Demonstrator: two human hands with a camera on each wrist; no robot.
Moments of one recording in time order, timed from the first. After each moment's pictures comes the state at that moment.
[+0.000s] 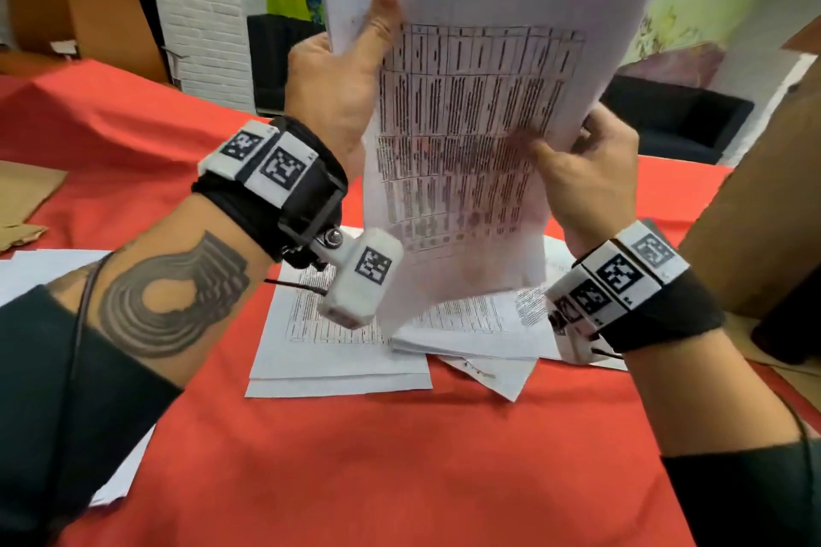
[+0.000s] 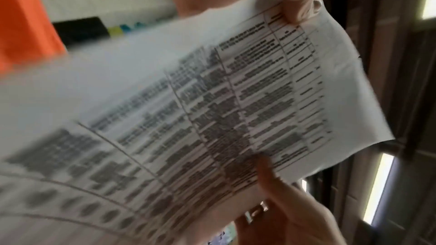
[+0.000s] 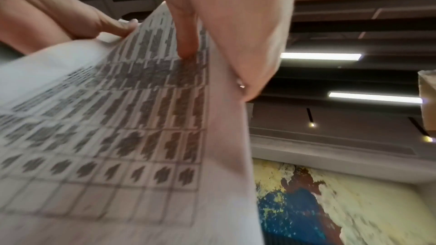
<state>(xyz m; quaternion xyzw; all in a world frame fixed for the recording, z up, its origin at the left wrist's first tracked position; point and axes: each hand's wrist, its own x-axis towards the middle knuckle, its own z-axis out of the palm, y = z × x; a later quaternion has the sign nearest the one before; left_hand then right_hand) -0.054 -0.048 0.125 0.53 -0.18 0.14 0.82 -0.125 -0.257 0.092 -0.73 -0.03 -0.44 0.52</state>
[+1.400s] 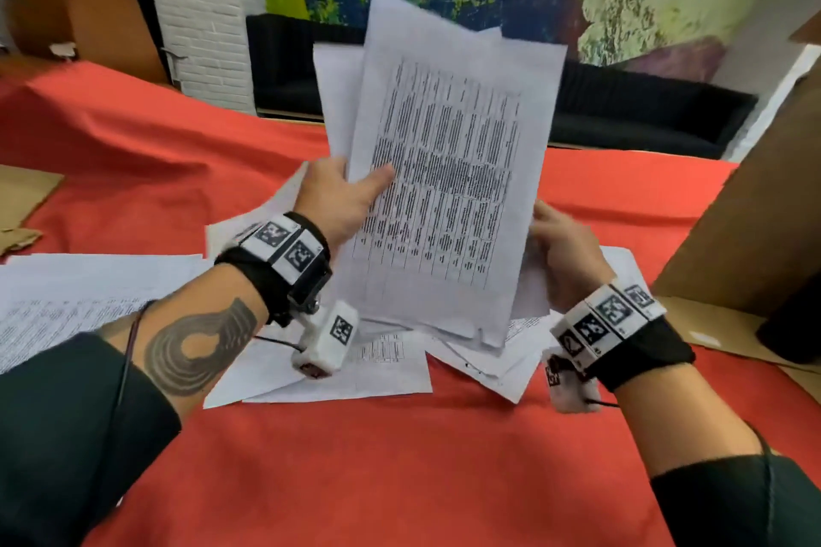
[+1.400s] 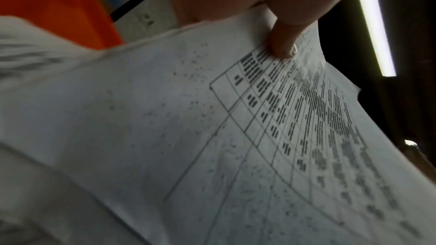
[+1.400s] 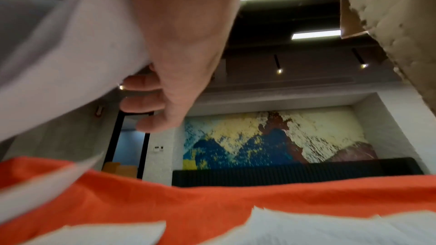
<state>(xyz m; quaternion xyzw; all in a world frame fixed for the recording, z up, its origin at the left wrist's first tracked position) -0.020 -0.051 0.027 0.73 -0.15 0.11 0.66 -0.120 -0.284 0.018 -0.67 0.02 -0.15 0.73</state>
